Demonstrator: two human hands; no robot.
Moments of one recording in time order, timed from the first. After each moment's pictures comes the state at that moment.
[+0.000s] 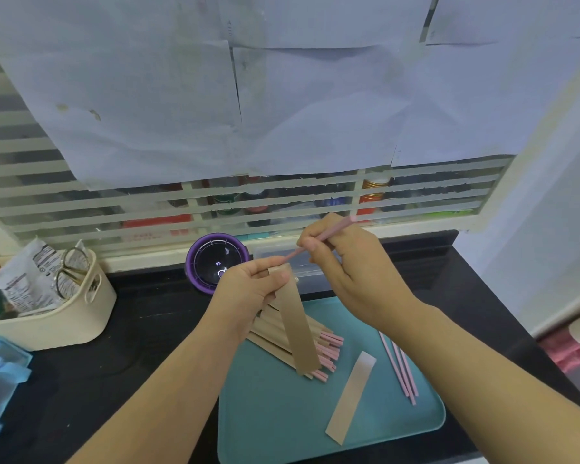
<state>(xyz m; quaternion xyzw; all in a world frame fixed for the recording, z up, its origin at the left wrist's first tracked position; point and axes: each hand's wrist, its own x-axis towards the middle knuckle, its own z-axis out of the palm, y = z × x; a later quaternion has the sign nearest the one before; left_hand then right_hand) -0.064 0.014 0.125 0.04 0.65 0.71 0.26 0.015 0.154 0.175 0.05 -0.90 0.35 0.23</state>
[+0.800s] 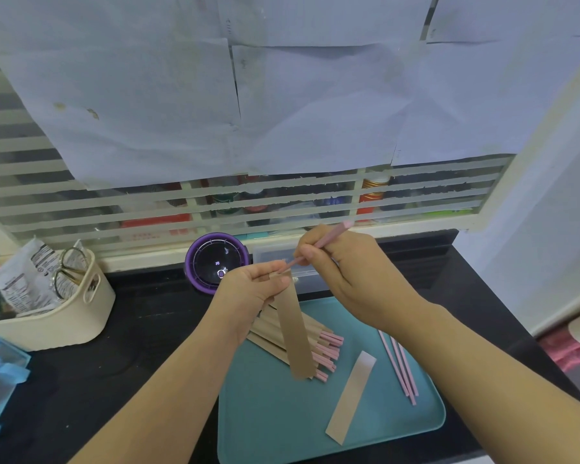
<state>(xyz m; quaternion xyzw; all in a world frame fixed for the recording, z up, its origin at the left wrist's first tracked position) -0.063 0.013 0.125 0.05 0.67 0.69 0.27 0.018 0.157 0.178 0.06 -0.93 0.32 0.16</state>
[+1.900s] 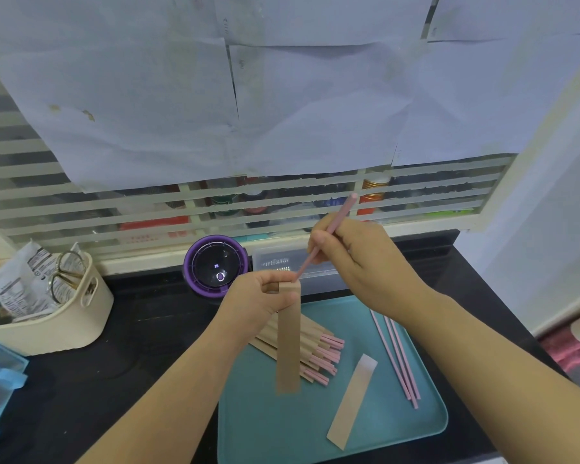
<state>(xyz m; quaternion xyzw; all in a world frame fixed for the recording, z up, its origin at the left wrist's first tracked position) -0.066 0.016 0.119 0.13 0.78 0.56 0.25 0.010 0.170 0.183 0.02 -0.91 0.37 0.16</state>
